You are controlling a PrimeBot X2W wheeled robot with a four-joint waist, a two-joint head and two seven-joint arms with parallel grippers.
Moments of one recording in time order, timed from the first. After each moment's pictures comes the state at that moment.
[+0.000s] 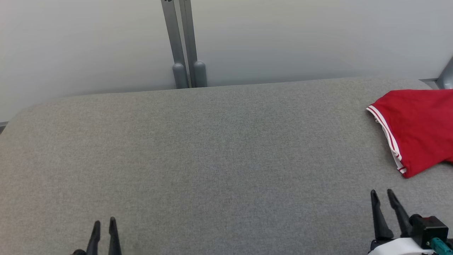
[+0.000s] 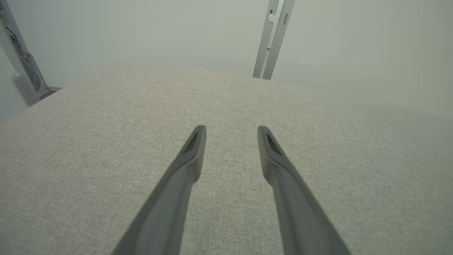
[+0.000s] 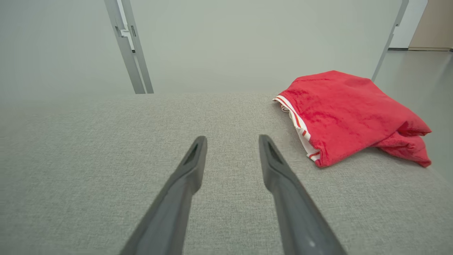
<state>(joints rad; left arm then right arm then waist) 0.18 0.05 0.02 0.18 -0.28 -0.03 -0.26 0.14 -0.09 -0.08 0.15 0.10 0.13 -0.26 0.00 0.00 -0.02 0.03</state>
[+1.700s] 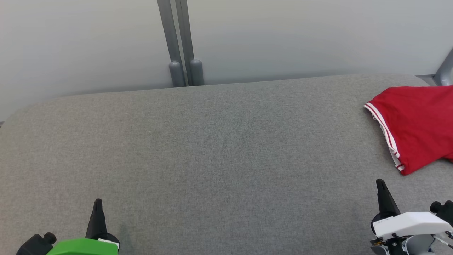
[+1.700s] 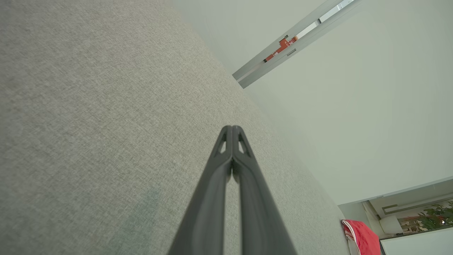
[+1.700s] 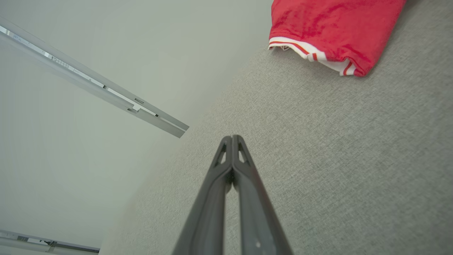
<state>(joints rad) 0.05 0.04 0.06 0.23 -0.97 -0.08 -0.06 0.03 -0.06 -0.10 0.22 0.89 0.13 -0.06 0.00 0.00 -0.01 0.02</state>
